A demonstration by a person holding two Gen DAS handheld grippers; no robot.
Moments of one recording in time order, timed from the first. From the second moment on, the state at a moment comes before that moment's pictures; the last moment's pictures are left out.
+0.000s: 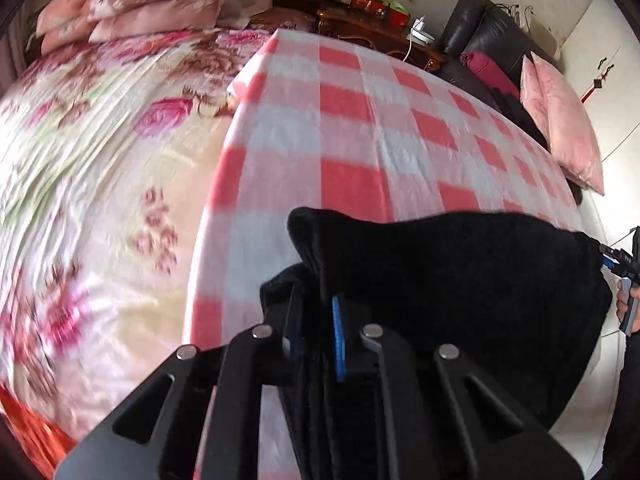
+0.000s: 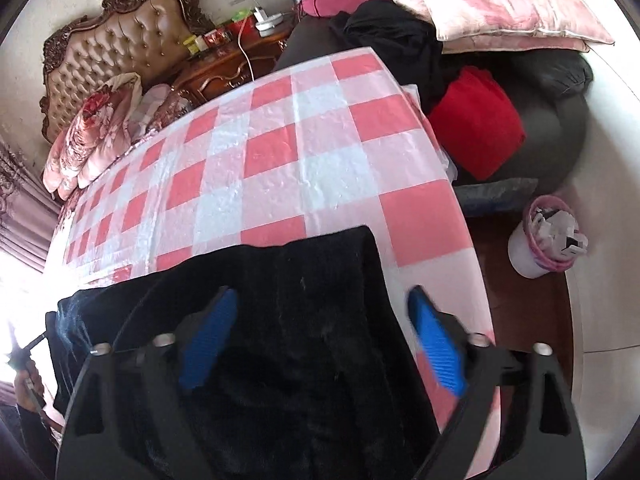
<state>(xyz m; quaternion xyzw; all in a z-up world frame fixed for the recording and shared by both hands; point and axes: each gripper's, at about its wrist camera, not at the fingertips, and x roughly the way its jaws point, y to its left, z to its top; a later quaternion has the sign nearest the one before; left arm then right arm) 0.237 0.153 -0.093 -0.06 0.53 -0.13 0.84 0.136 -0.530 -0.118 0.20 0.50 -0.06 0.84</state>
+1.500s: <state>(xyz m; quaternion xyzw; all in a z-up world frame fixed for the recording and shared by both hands) 0.143 0.221 -0.151 -0.46 0.48 -0.09 0.74 -0.060 -0.503 -0.121 0.55 0.34 -0.08 0.76</state>
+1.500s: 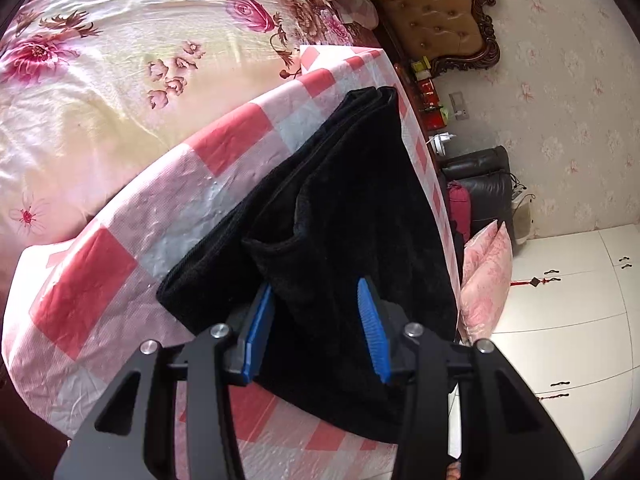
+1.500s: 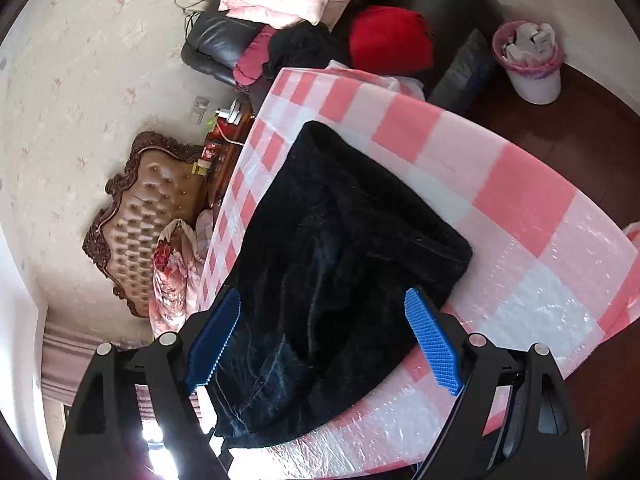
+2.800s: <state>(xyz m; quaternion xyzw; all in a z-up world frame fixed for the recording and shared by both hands) 0.109 0.238 -0.130 -0.44 0.48 -0.11 0.75 -0.052 -0.503 -0.136 0.51 0.40 -0.06 0.76</state>
